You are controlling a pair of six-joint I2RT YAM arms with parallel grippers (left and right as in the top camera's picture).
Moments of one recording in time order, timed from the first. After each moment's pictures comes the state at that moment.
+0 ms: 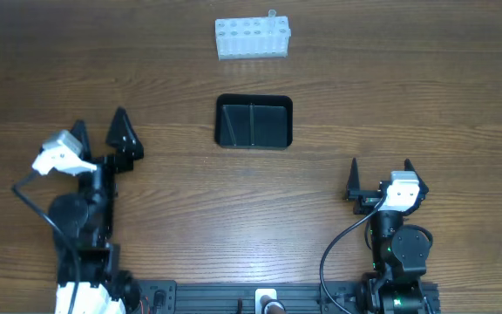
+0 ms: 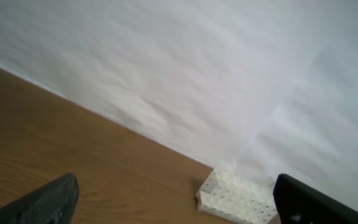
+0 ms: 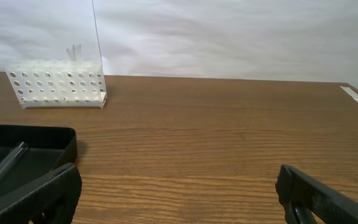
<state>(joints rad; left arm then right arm) -0.01 0.59 0.18 0.48 -0.06 -0.48 0.04 0.01 0.01 -0.07 0.08 -0.03</state>
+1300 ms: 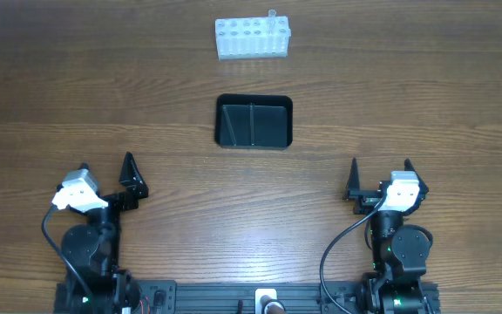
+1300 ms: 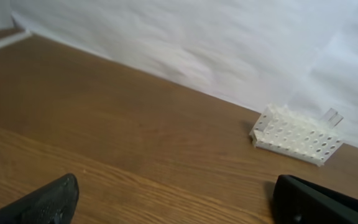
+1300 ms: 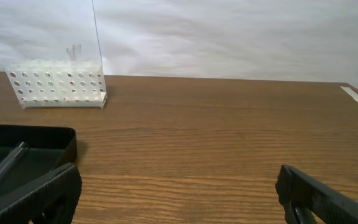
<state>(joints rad) 0.05 0.02 0.01 -0.07 -0.05 -0.30 0.04 0.01 0.01 -0.07 0.08 -0.03</state>
